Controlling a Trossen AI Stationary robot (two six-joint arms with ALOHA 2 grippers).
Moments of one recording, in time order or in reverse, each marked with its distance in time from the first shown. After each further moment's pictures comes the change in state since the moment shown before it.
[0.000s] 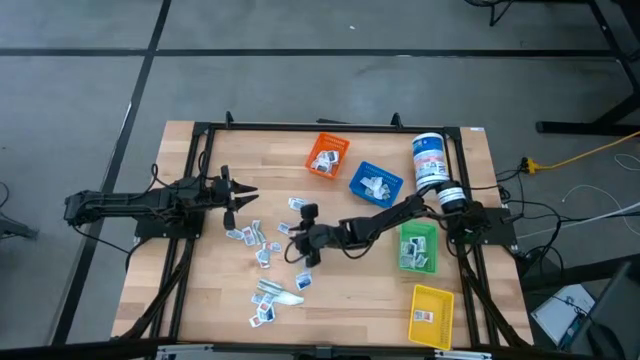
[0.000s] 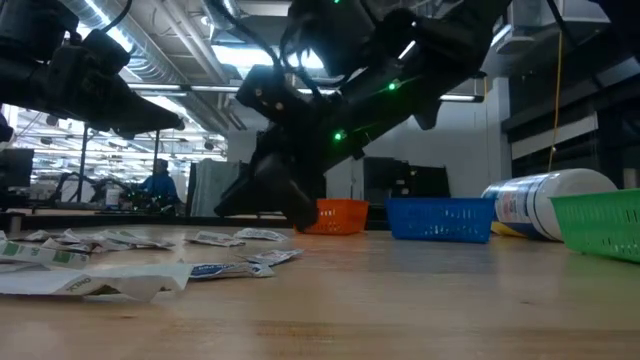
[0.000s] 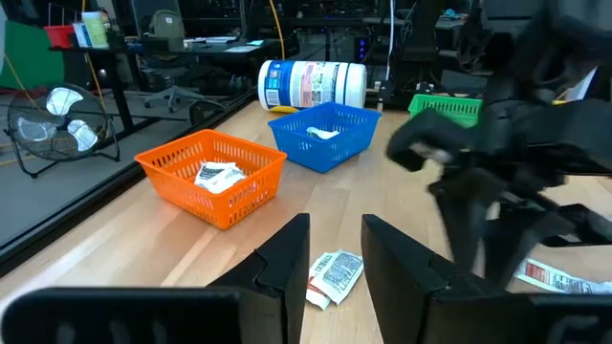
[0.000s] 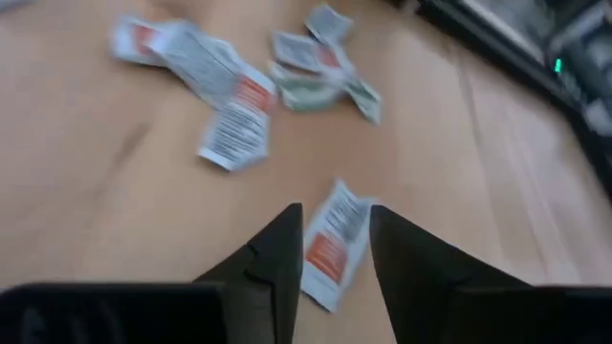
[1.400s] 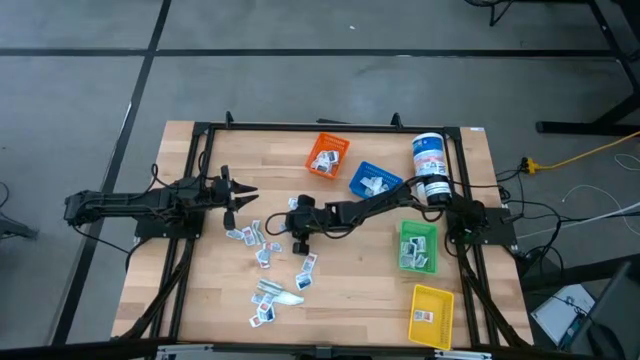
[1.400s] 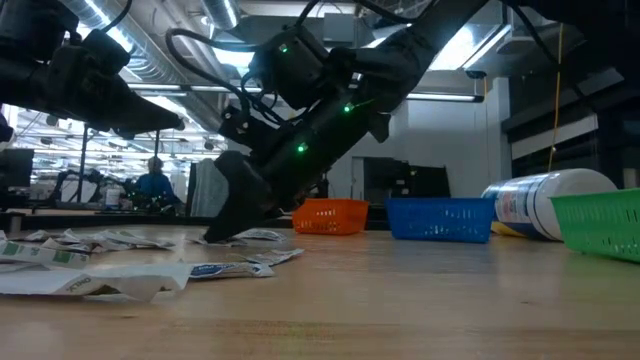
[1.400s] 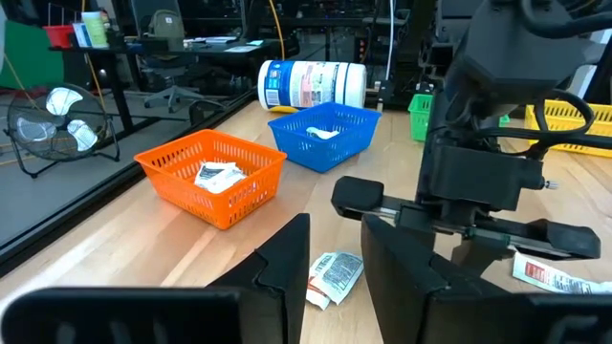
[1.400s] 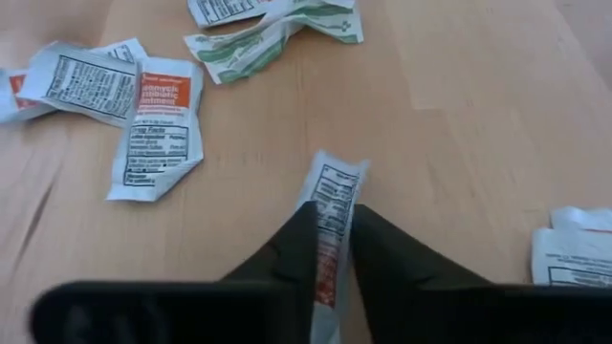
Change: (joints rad) left arm 0.000 0.000 0.000 0.000 0.000 0.000; right arm -0.127 0.104 0.189 -0.247 -0.239 0.415
